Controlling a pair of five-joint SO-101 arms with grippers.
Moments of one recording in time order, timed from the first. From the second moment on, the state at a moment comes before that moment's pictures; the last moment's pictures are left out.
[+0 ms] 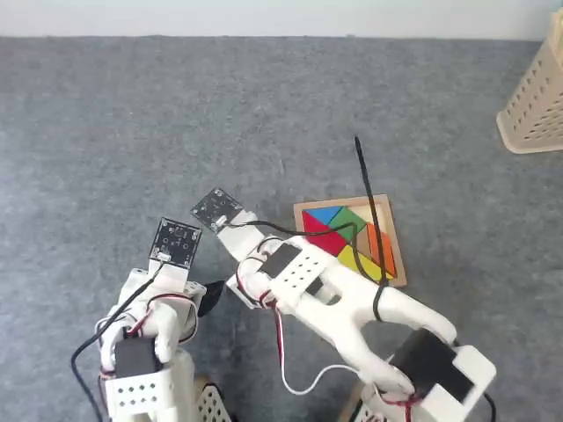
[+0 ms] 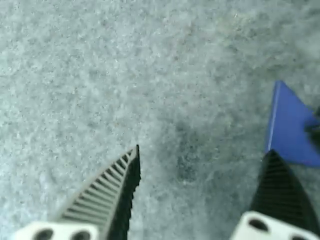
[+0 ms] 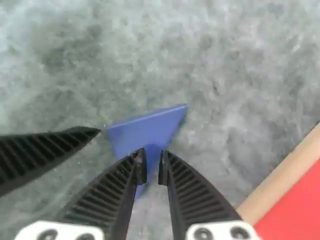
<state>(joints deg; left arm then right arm) -14.9 -103.4 96.8 72.6 -18.3 -53.6 -4.8 40.4 40.8 -0.7</state>
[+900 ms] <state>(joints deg) -14.9 -103.4 96.8 72.6 -18.3 -34.7 2.8 35.8 45.5 -0.9</state>
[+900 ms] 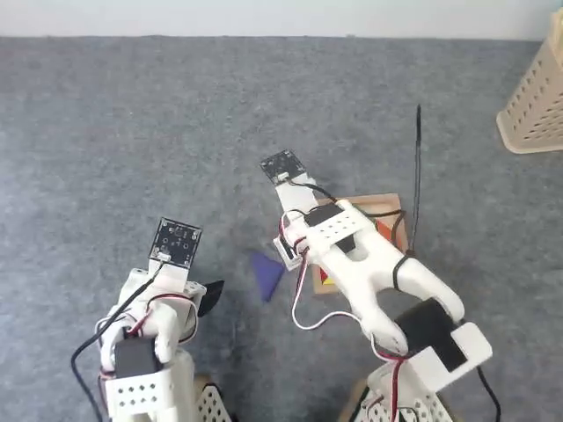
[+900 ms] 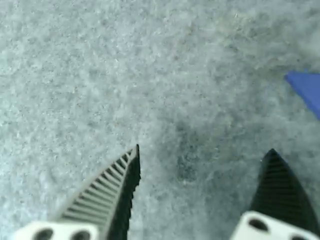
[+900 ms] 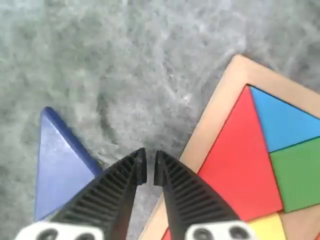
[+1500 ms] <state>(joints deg) -14.9 -103.4 96.8 72.6 -18.3 -51.7 -9.5 40.7 46.7 -0.9</state>
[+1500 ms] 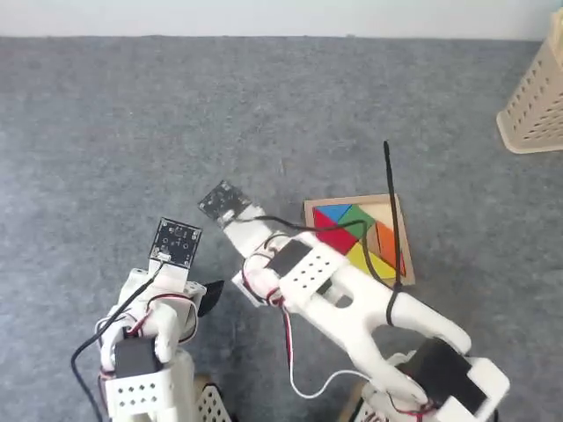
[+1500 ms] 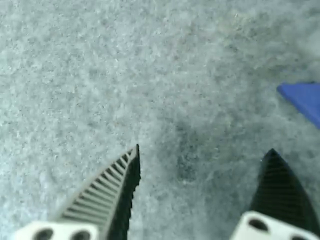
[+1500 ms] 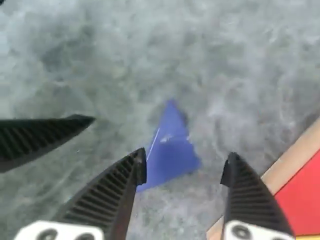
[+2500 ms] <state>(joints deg) -14.9 -103.4 96.8 72.6 -18.3 -52.7 -0.7 39.4 44.0 -0.9</state>
